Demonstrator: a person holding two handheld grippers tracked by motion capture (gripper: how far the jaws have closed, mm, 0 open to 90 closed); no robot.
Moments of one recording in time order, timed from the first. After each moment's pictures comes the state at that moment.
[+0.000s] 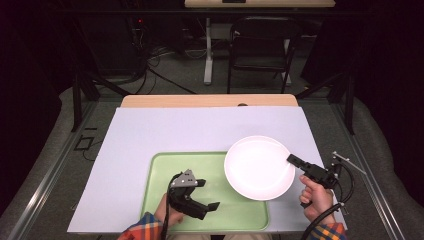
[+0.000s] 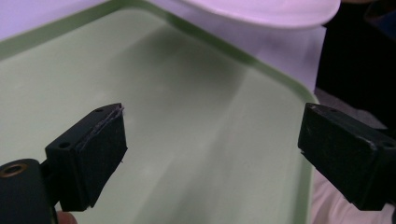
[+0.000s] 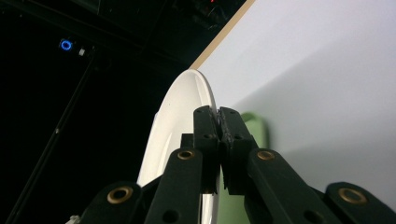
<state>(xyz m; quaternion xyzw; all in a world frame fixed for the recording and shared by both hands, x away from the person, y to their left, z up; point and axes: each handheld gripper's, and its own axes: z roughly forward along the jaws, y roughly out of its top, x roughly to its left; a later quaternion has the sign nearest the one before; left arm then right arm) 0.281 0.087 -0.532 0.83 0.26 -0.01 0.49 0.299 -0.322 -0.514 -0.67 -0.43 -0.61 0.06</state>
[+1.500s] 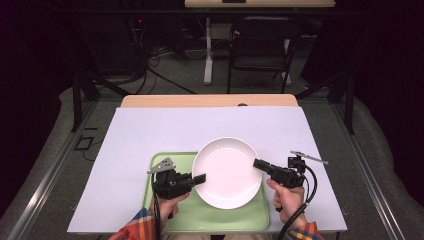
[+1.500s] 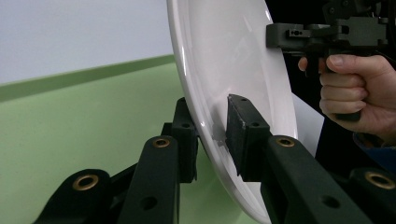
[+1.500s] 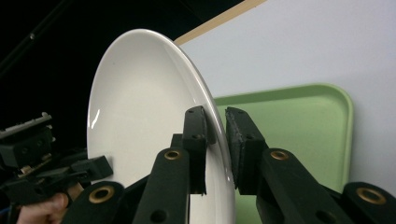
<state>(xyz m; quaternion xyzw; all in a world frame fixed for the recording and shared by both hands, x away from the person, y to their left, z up) 0.300 0.131 -0.523 0.73 0.37 -0.02 0.57 0.304 -0.237 -0.507 -0.57 -0.59 -0.58 0.00</state>
